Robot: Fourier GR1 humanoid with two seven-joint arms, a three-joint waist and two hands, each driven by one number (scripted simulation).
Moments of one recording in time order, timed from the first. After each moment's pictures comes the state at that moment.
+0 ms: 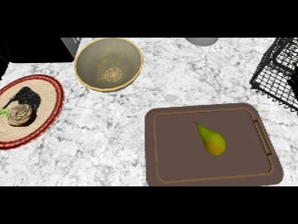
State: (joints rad) left arm -0.28 0.62 -0.02 -1.56 0.08 0.09 -0.06; right arm -0.15 -0.57 -0.02 -1.34 -0.27 0.02 -0.23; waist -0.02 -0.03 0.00
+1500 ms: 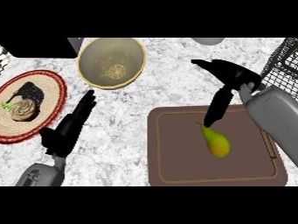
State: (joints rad) left arm -0.13 0.25 -0.22 -1.35 0.17 0.03 -0.10; right arm -0.79 -0.52 0.52 -1.27 -0.03 0.38 0.69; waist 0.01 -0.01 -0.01
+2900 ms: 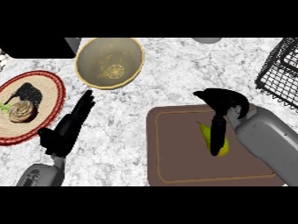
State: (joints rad) left arm -0.13 0.22 -0.17 -1.34 0.14 -0.01 -0.12; right arm -0.69 -0.50 0.62 -1.40 0.00 0.55 0.99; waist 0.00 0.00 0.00
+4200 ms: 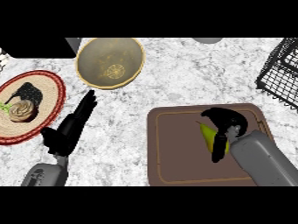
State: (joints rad) left arm -0.13 0.15 -0.11 -1.33 0.07 -0.07 -0.12; right arm -0.44 -0.35 0.46 -1.31 0.39 0.61 0.83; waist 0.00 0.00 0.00
